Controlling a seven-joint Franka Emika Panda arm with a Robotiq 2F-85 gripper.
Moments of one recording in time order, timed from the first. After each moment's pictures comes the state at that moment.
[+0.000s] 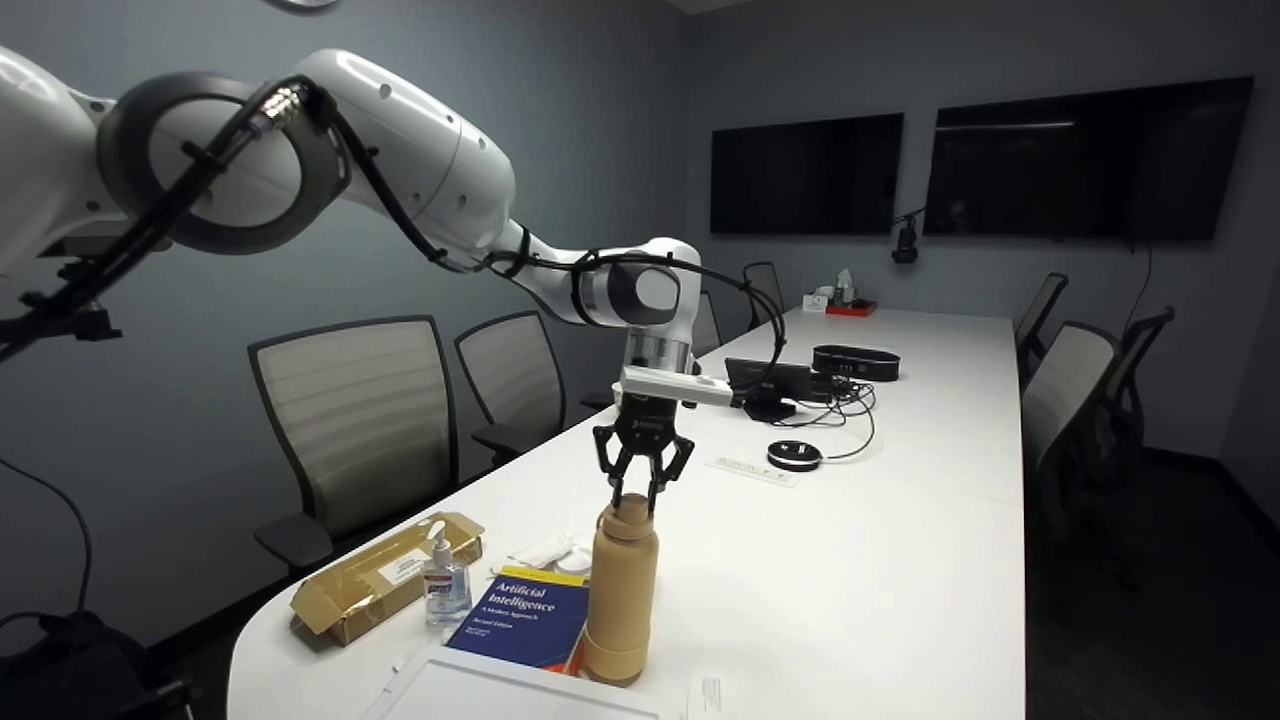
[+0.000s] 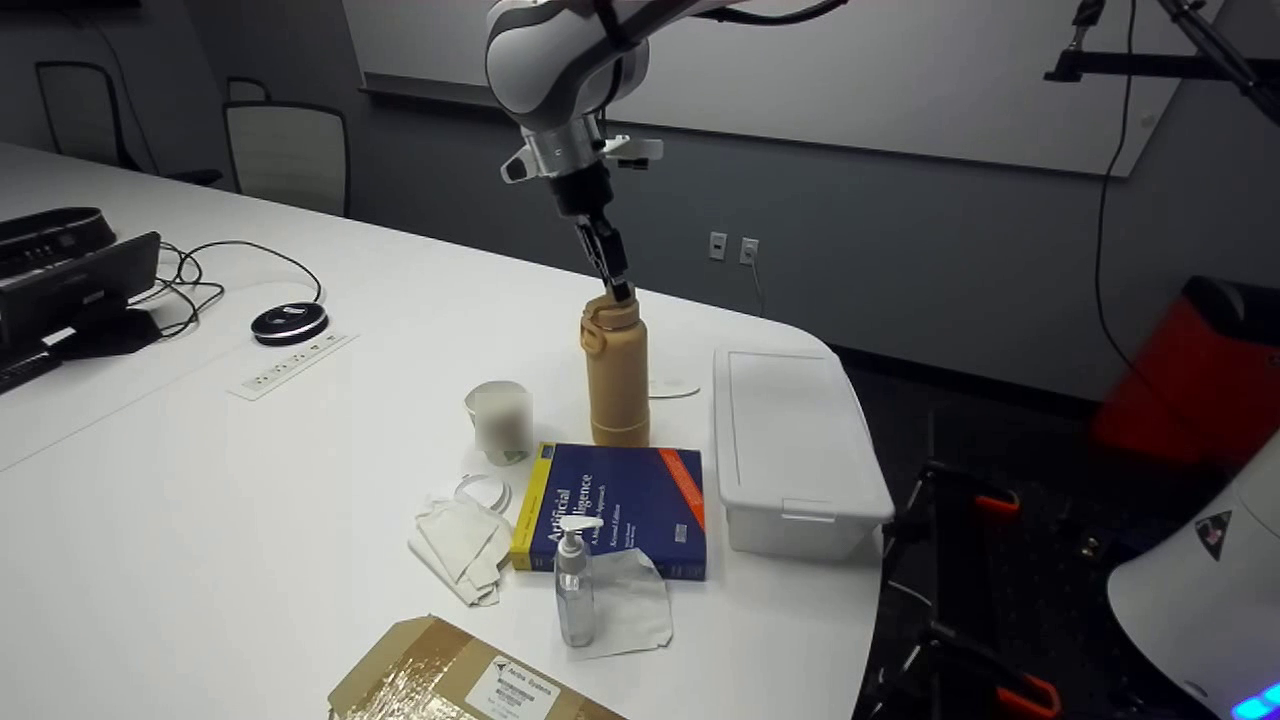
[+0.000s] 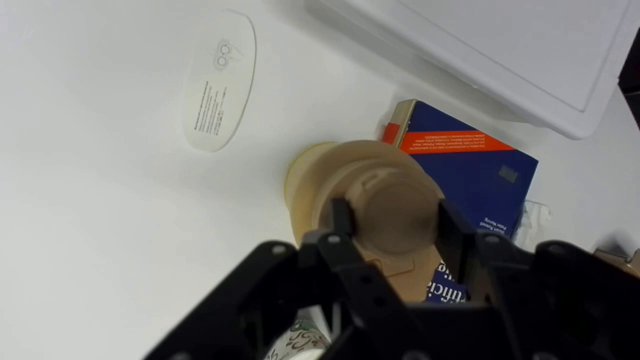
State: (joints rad) arm -0.25 0.80 -0.01 -1.28 -0.11 1.77 -1.00
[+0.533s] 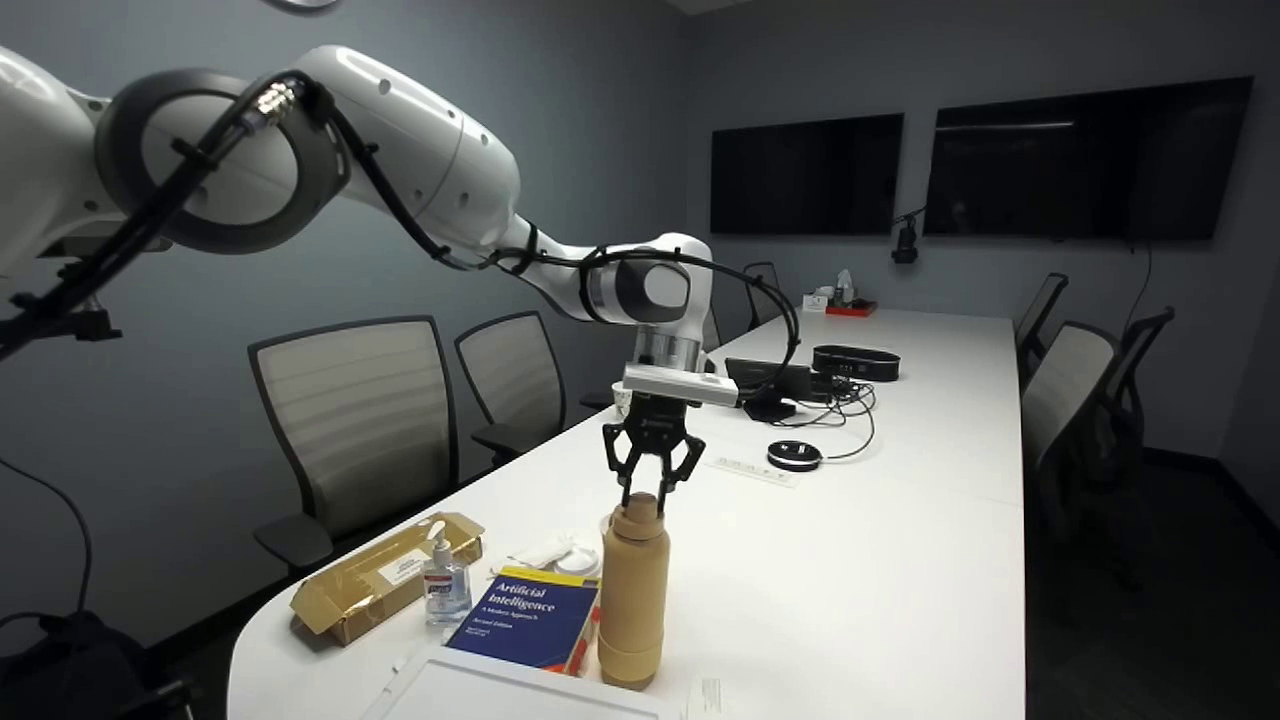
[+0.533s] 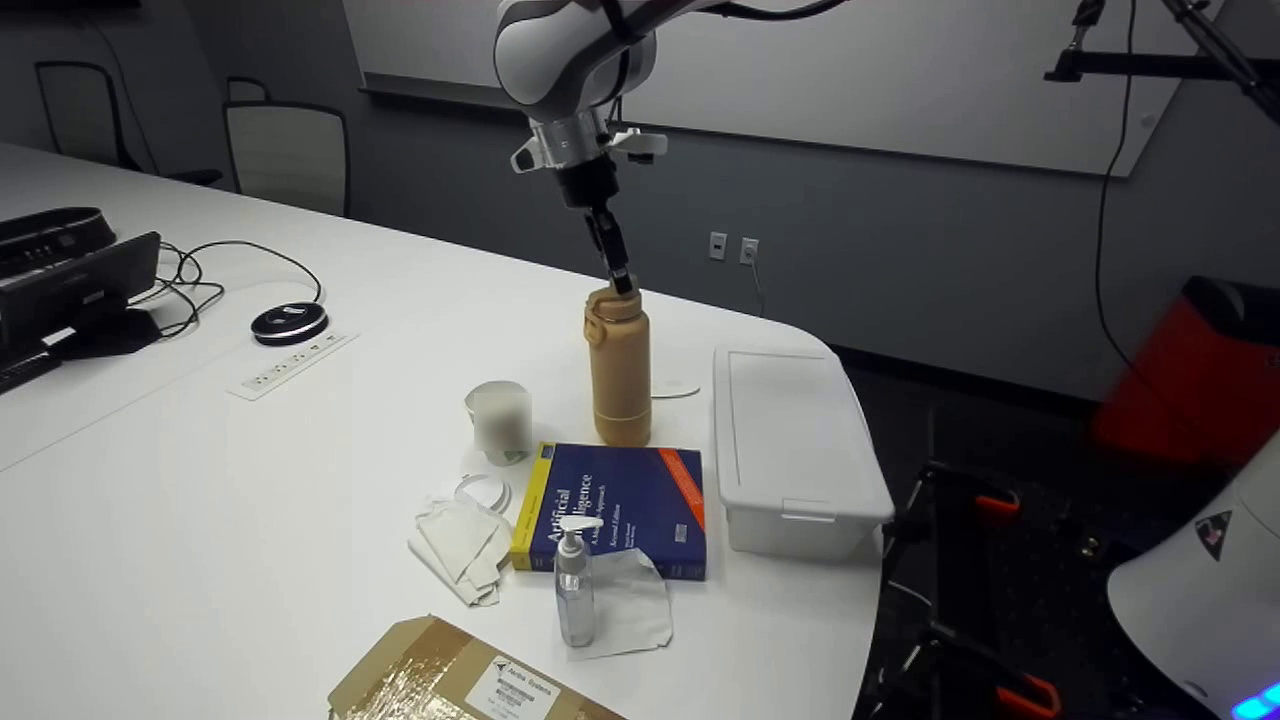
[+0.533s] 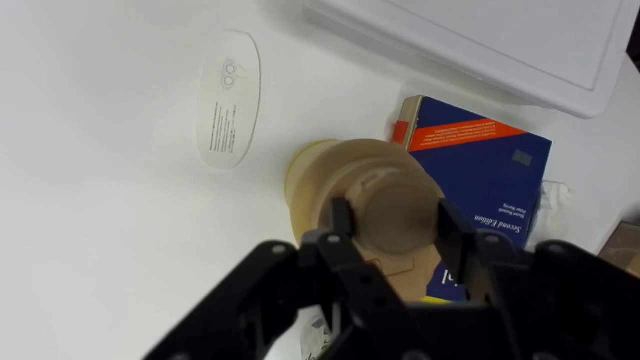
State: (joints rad) arm -0.26 0.80 -0.03 -1.27 -0.09 1.77 -0.91
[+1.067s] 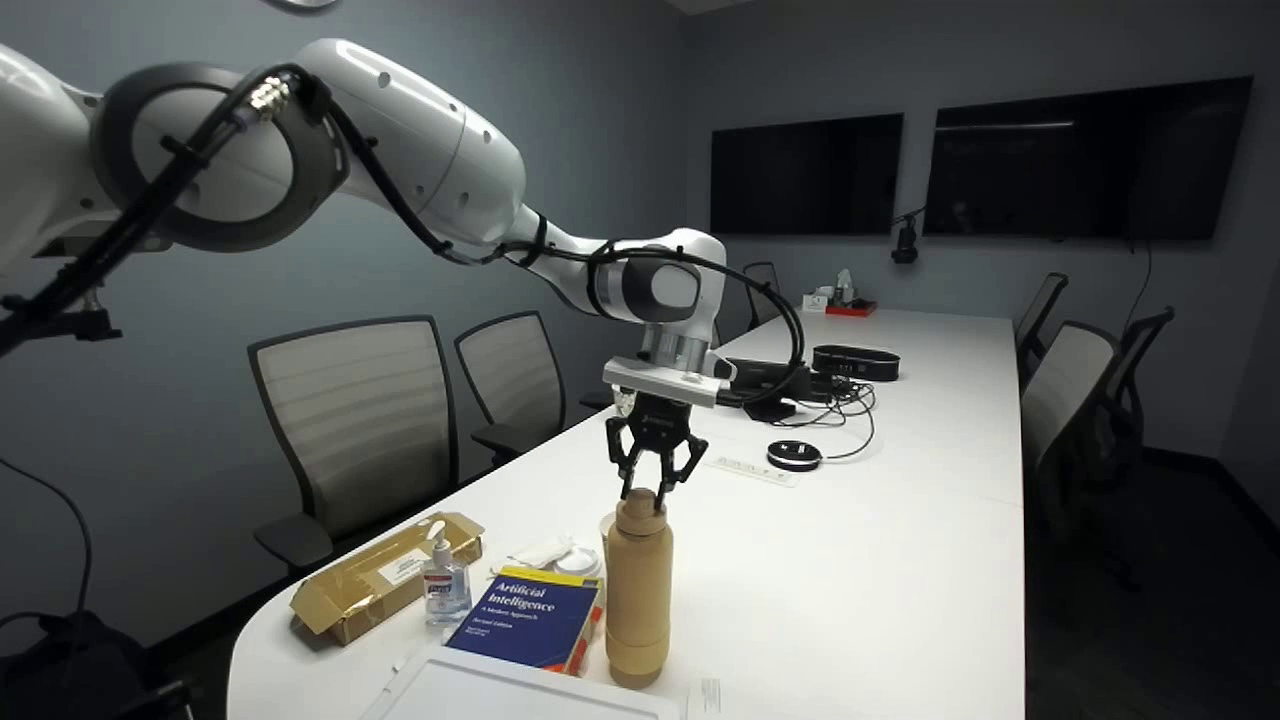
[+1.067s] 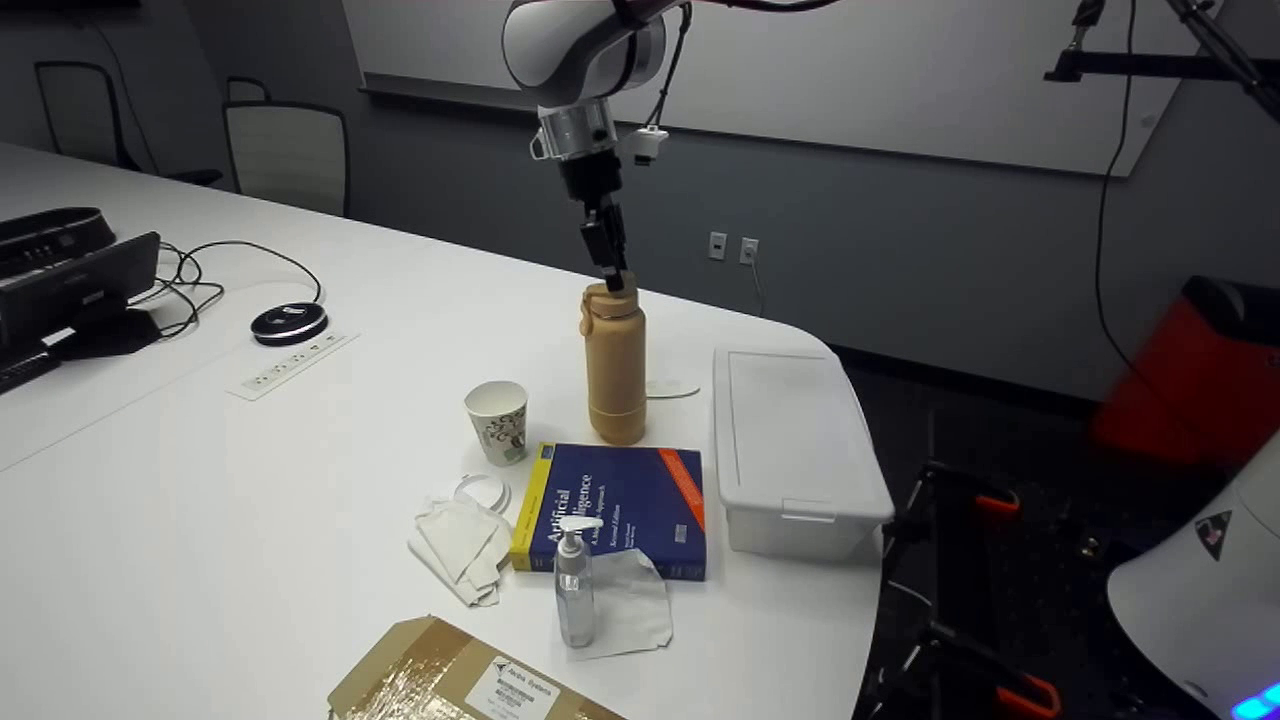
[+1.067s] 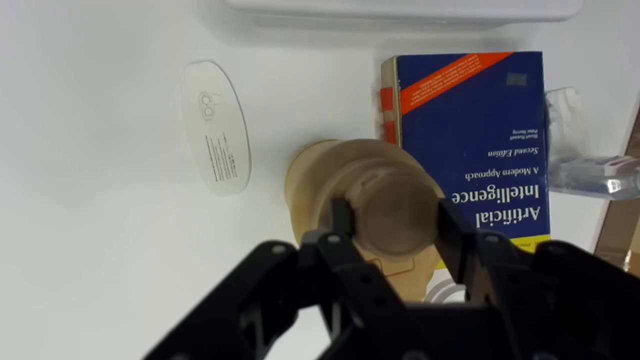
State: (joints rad) arm -0.28 0.79 -0.03 -1.26 -0.02 1.77 -0.59
